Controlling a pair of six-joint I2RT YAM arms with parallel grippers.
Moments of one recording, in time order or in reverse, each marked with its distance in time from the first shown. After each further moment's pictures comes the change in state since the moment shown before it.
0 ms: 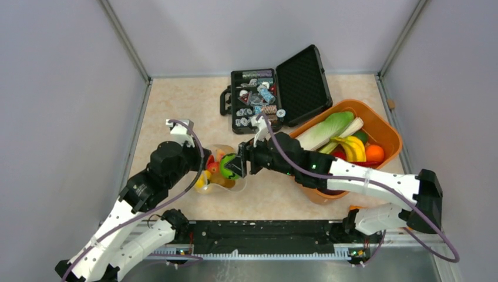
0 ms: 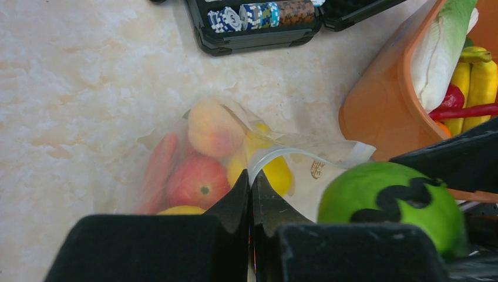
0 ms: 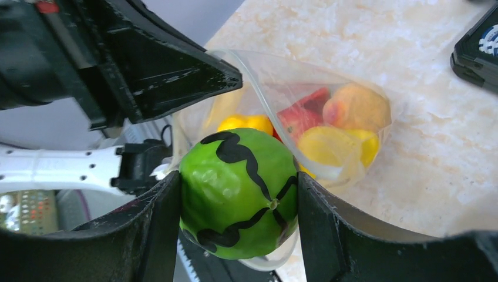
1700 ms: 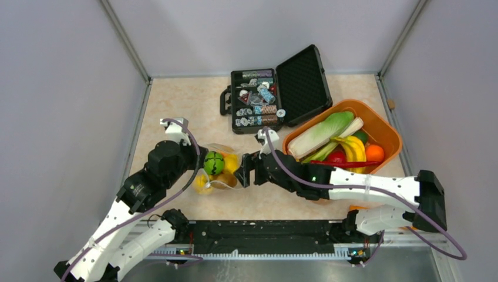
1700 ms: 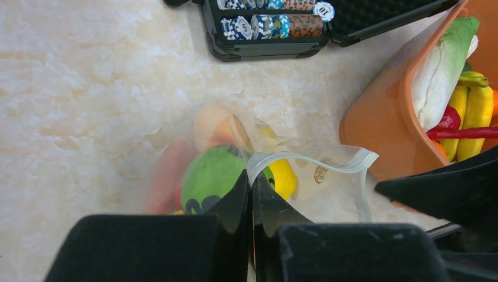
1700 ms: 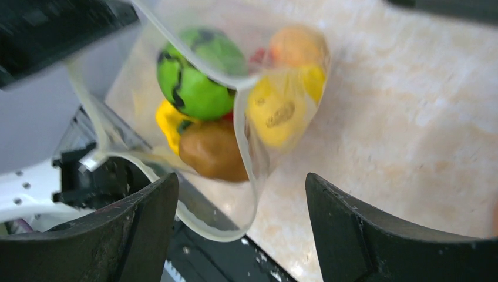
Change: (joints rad) left arm 0.000 0.000 0.034 -0.034 -0.053 -0.055; right arm 0.111 -0.033 -0.075 -0.087 0.331 0.123
